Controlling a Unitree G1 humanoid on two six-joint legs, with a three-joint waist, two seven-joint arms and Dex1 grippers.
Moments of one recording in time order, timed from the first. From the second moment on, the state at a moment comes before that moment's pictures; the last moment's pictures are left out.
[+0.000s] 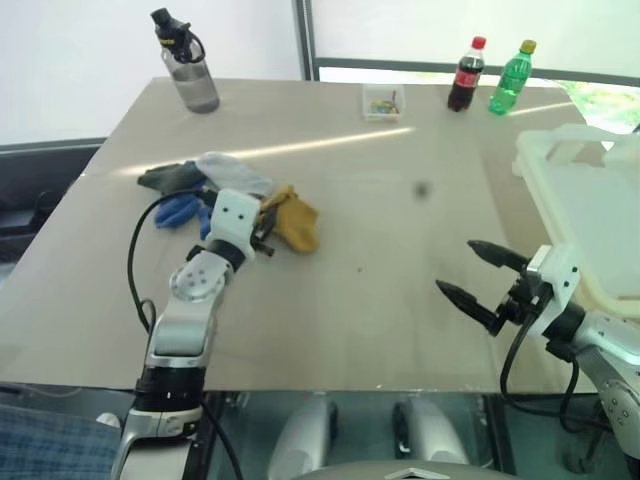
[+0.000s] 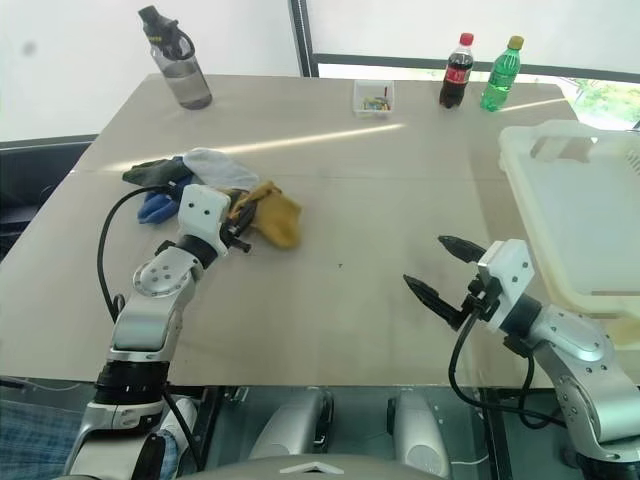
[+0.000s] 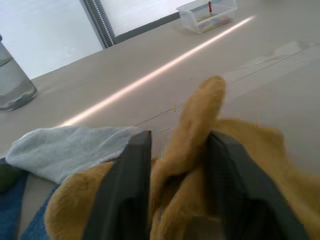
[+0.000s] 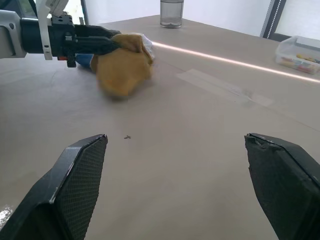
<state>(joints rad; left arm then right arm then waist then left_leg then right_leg) -0.30 0.42 0.07 -0.09 -0.04 0.26 -0.33 0.12 -0.58 -0.16 -0.57 0.54 0.34 0.71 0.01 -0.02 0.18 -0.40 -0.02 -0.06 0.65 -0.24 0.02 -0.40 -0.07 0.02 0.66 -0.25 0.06</state>
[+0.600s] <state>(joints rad) -0.30 0.46 0.03 -0.05 0.00 0.25 -0.37 0.12 -0.57 -0.15 -0.57 0.53 0.34 0.71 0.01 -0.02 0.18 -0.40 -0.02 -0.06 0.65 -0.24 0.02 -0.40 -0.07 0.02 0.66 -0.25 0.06</state>
